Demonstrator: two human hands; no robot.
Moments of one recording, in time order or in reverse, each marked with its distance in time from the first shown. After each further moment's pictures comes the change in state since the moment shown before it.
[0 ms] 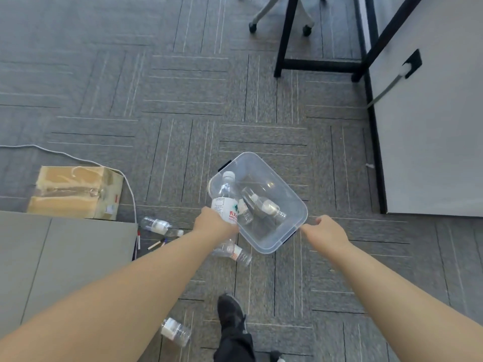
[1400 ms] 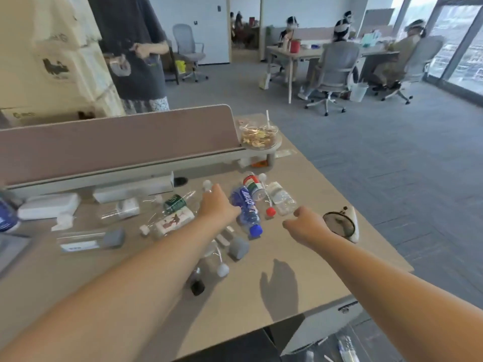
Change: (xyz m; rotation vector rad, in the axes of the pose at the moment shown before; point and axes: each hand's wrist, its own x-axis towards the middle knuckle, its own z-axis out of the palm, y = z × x) left_hand -0.356 -0.648 -0.401 -0.719 1.075 -0.292; right_hand -0.653 -0.312 0.438 -0.676 -0.315 -1.299
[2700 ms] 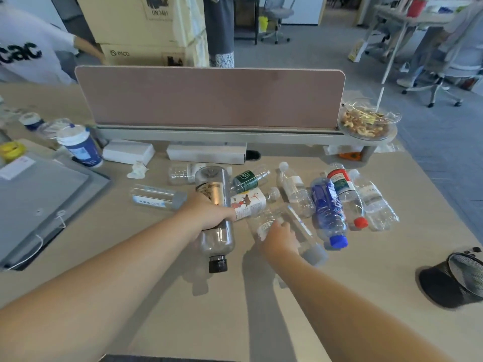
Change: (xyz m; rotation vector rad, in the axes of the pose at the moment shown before) left_hand 0.027 -0.169 -0.094 -0.353 -0.014 -0.527; right_hand 0.059 -0.103 0.243 -0.440 -0.243 -0.195
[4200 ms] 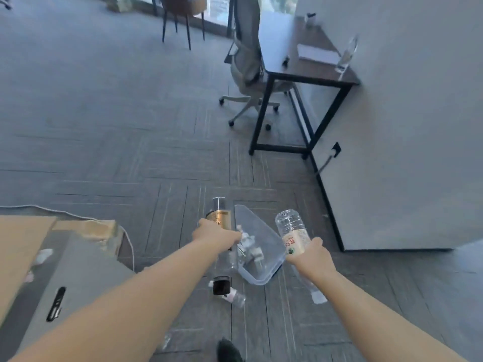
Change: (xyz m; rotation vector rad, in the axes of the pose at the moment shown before) left_hand -0.517 -0.075 0.601 1.010 -1.062 0.654; right_hand -0.558 0.597 0.084 0.960 0.629 1.598
